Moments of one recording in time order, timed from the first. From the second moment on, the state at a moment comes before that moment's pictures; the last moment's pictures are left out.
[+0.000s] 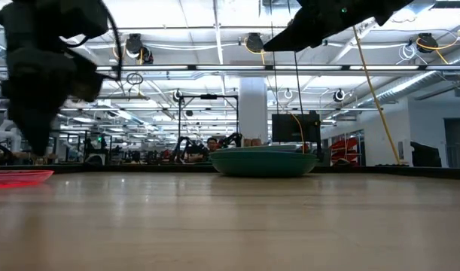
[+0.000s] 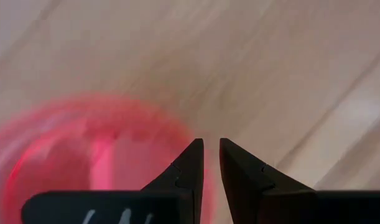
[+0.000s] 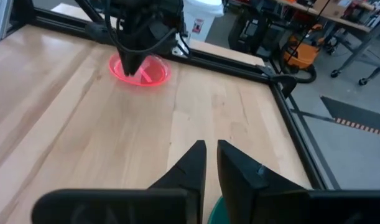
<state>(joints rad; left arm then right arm) -0.19 1.17 0.61 -0.73 0.07 -0.96 -0.15 1.18 0.80 0.01 -0.05 -0.30</state>
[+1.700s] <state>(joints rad) -0.26 1.34 0.63 -0.63 -0.08 -1.09 -0.15 1.18 0.80 -0.03 -0.05 -0.30</state>
